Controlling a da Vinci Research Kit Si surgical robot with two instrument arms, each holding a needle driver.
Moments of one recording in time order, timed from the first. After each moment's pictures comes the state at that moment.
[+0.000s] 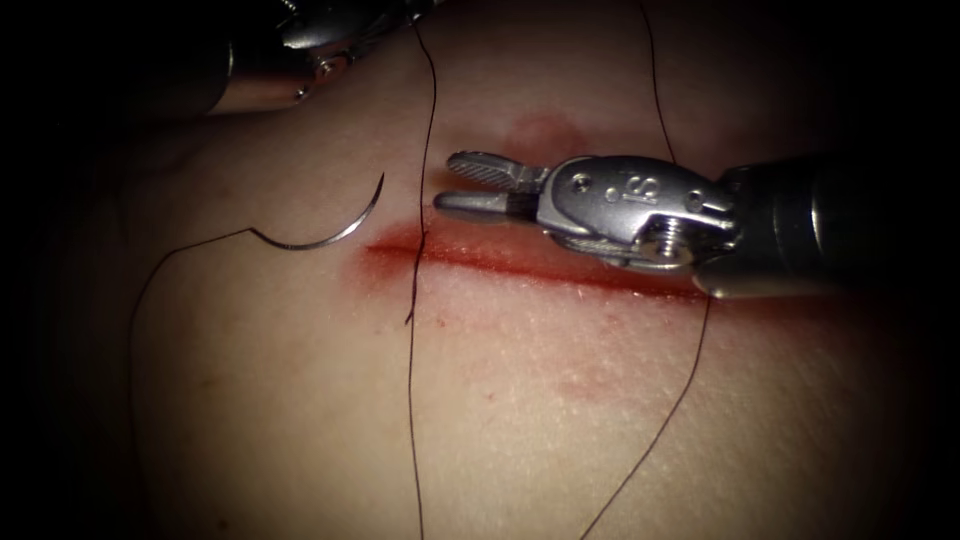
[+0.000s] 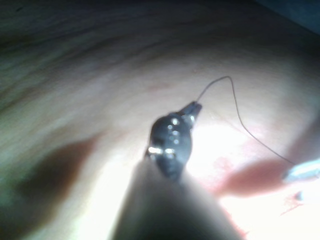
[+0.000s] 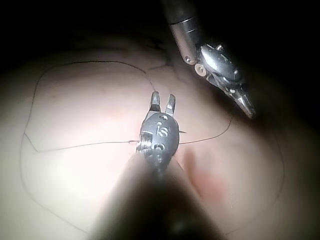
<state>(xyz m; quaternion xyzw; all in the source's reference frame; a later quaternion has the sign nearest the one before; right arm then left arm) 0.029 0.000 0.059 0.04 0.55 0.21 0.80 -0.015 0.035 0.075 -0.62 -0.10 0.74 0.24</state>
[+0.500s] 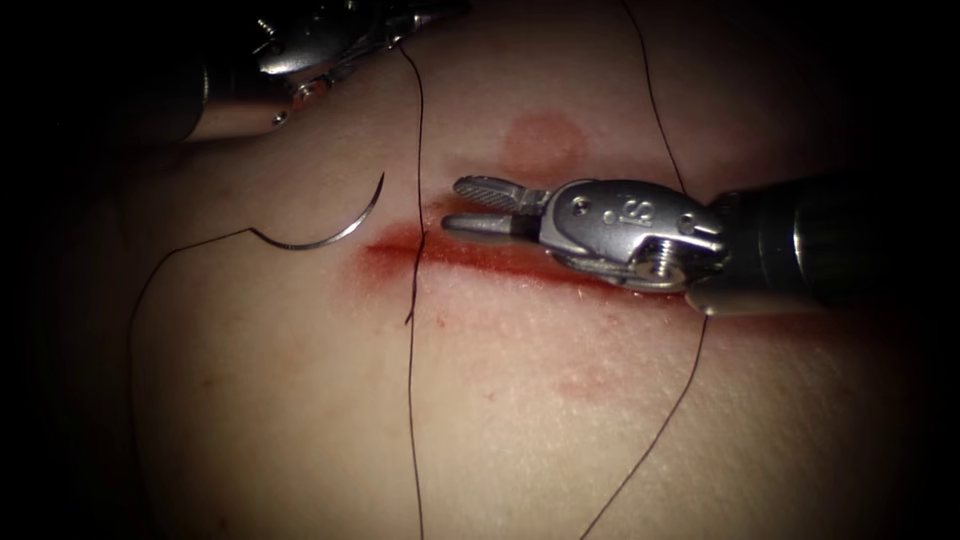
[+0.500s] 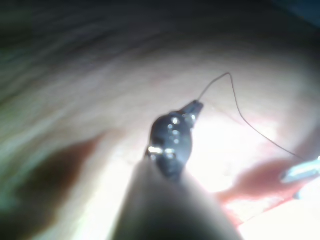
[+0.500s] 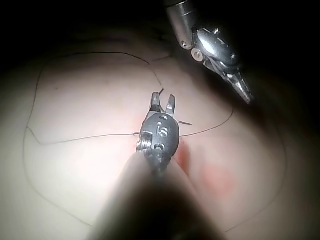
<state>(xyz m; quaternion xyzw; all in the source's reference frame) 0.029 -0.002 0.061 0.05 0.54 0.21 0.81 -0.014 0.034 0.074 -0.62 -0.10 0.74 0.23</state>
